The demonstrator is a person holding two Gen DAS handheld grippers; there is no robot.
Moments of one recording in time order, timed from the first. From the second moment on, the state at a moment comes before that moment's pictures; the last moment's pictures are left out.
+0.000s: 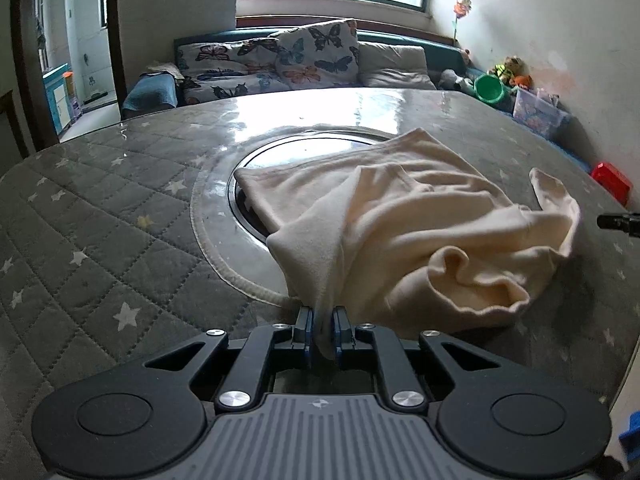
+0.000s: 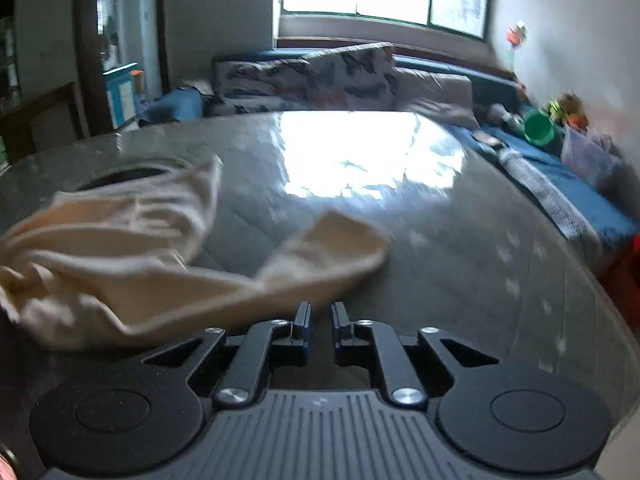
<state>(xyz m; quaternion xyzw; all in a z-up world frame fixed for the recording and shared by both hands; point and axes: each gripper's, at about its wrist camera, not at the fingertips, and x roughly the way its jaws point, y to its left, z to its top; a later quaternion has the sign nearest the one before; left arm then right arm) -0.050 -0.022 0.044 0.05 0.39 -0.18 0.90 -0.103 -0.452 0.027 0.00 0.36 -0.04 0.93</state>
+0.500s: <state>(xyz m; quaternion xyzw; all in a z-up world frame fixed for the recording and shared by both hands) -0.006 -0.056 0.088 0.10 0.34 -0.19 0.92 -0.073 -0.427 0.033 0.00 0.31 0.02 0.95</state>
